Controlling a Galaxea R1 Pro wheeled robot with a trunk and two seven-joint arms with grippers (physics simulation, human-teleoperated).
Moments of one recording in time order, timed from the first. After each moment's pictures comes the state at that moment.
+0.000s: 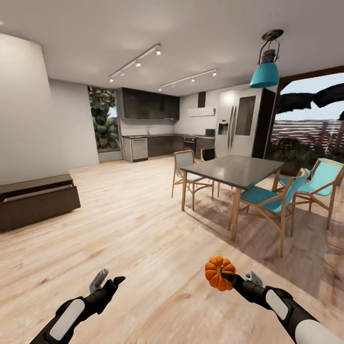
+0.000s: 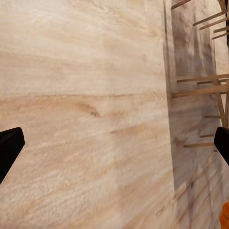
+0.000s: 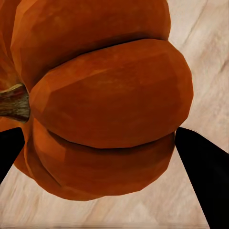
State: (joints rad) left arm -0.38 0.16 -0.12 -0.73 1.17 0.40 0.00; right arm -0.59 -0.20 0.05 -0.34 -0.70 0.41 0.44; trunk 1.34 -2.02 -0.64
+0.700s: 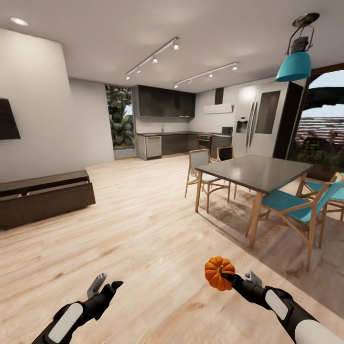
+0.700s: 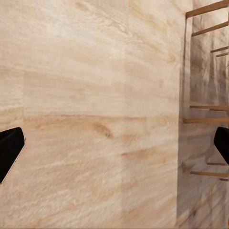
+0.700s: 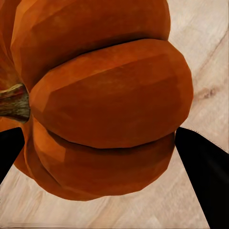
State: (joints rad) left arm -0.38 0.16 -0.10 -0.67 1.17 0.40 -0.01; right arm -0.59 -0.20 0.05 -0.34 -0.70 0.41 0.44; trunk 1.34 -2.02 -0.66
